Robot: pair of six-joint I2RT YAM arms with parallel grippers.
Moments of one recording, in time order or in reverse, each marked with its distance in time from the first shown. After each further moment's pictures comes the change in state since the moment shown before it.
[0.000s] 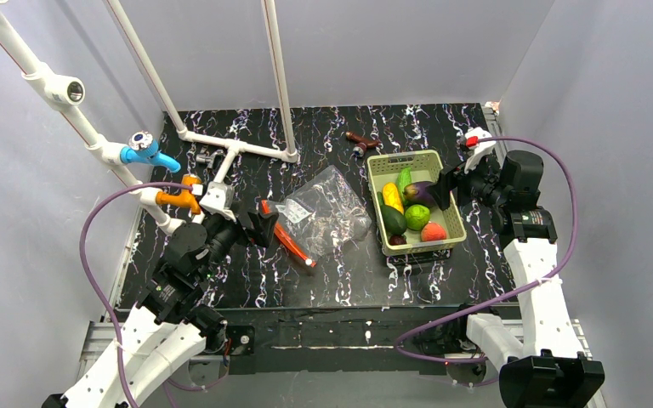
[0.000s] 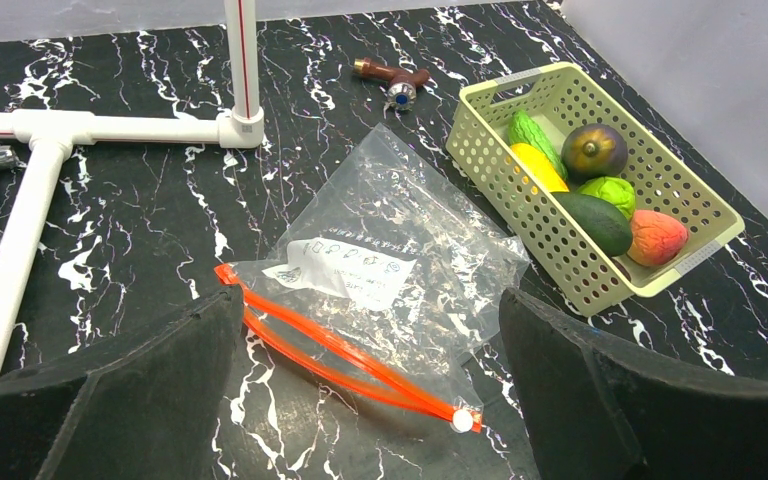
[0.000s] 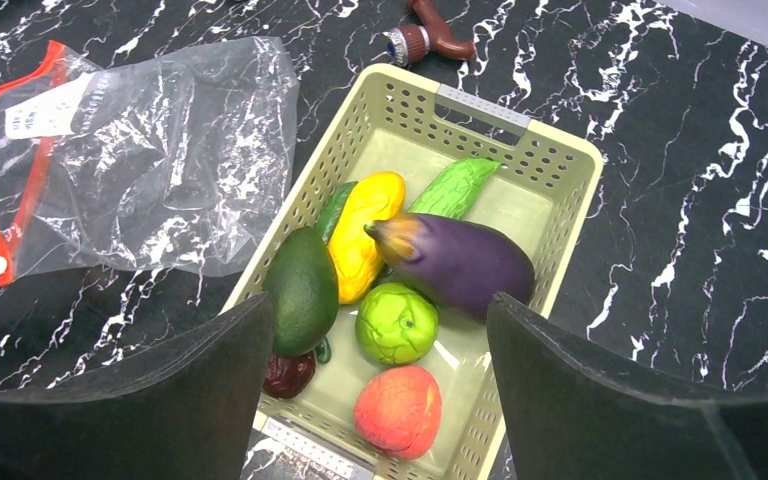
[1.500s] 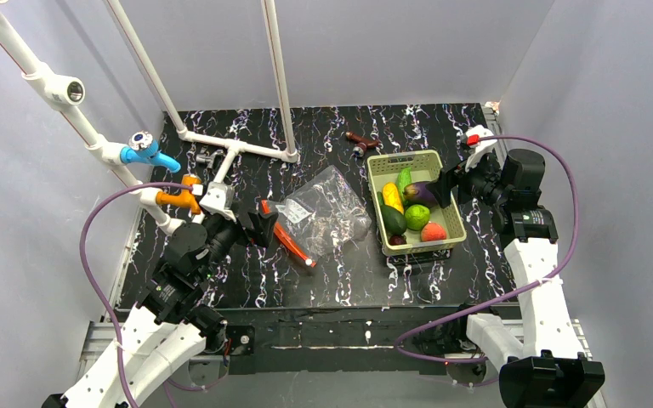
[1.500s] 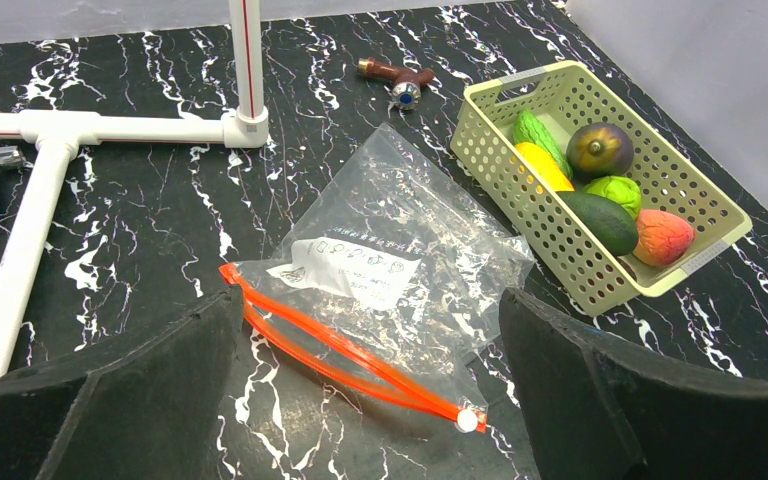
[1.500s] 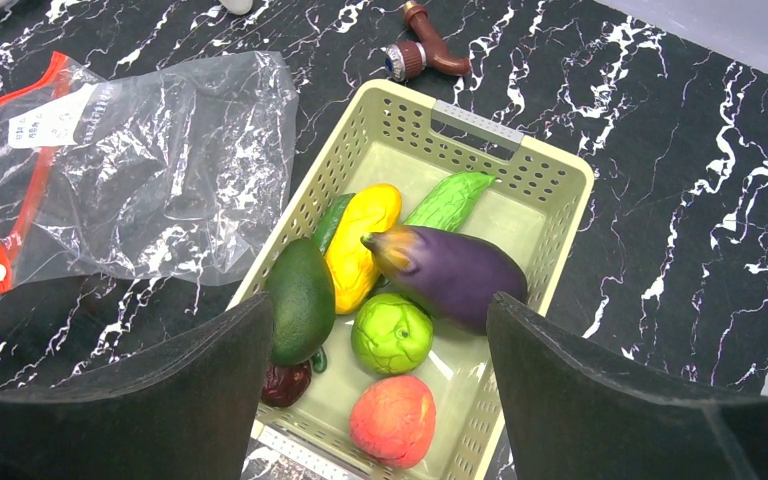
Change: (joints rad) left arm 0.000 0.000 0.000 -0.002 -0.006 0.008; right arm 0.000 0.000 0.011 0.014 0.005 0.000
